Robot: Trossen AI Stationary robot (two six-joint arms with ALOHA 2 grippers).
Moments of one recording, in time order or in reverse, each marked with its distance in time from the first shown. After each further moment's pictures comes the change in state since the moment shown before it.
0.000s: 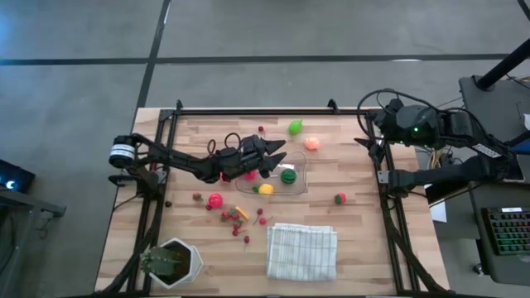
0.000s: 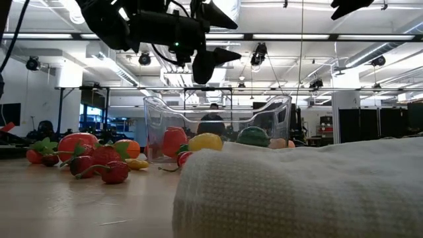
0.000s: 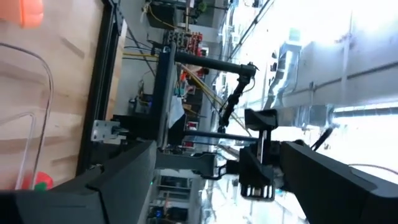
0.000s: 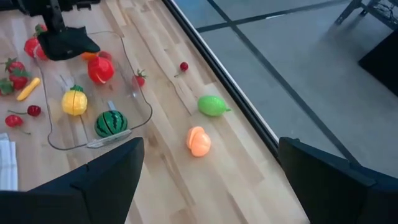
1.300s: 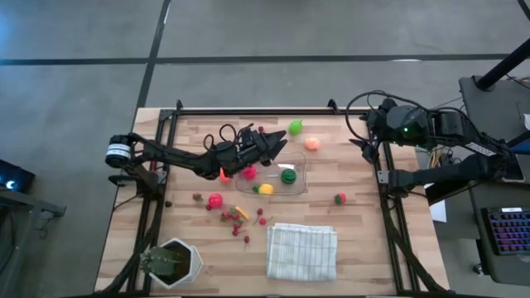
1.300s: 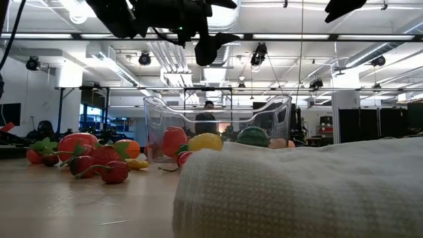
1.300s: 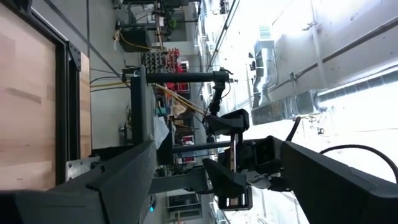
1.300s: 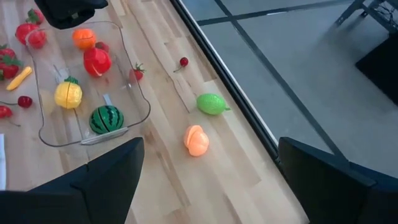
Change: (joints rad) left arm 0.010 -0.029 0.082 0.001 -0.050 0.229; right arm 0.000 0.047 -0.002 0.018 0.004 -0.033
